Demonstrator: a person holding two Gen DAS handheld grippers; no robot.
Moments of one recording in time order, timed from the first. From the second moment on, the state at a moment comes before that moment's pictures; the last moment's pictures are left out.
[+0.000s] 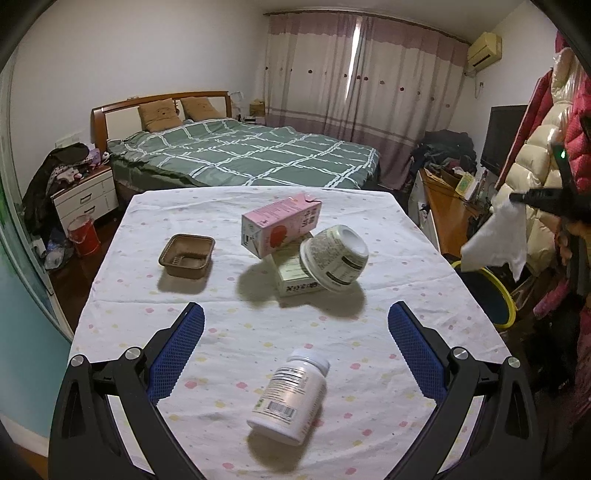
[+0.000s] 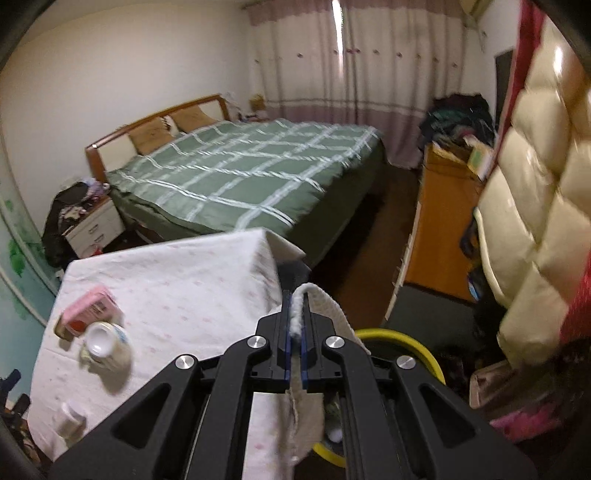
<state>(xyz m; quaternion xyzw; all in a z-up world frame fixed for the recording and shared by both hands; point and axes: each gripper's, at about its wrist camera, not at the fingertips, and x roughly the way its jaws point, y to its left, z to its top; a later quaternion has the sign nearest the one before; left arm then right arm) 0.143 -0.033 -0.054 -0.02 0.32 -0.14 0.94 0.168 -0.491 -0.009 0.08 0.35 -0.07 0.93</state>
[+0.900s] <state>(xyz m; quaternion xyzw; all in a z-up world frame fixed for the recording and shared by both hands) 0.111 -0.032 -0.100 0.02 0.39 -0.15 0.91 0.154 -0.512 -0.084 0.08 0.40 -0.11 0.91</state>
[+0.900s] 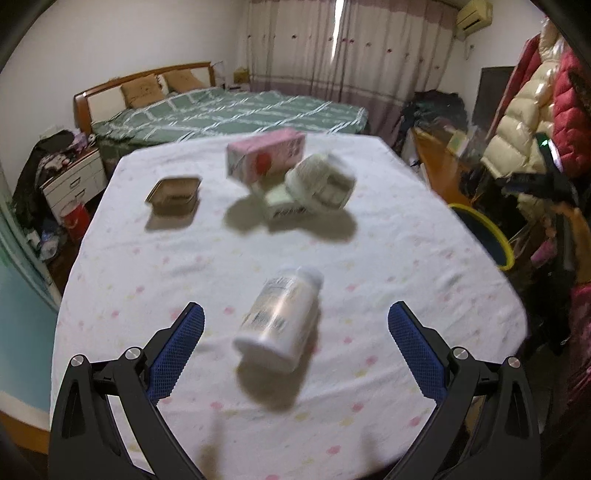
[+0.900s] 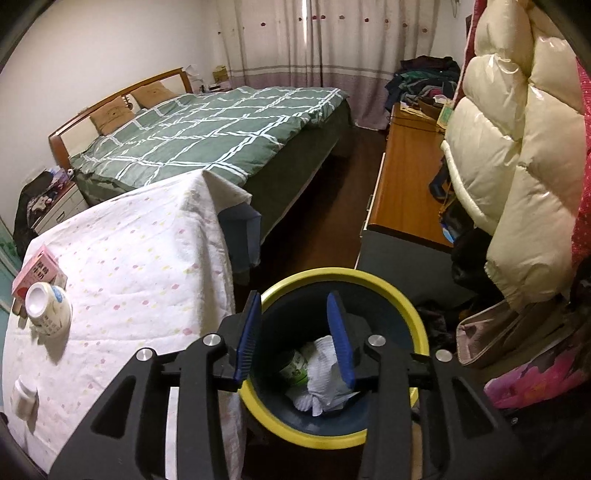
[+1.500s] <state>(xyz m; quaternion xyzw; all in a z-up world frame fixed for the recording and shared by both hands) 0.142 -0.048 -0.148 -0.03 0.45 -0.20 0.87 0.150 -0.492 -0.085 0.07 0.40 -0.08 0.91</state>
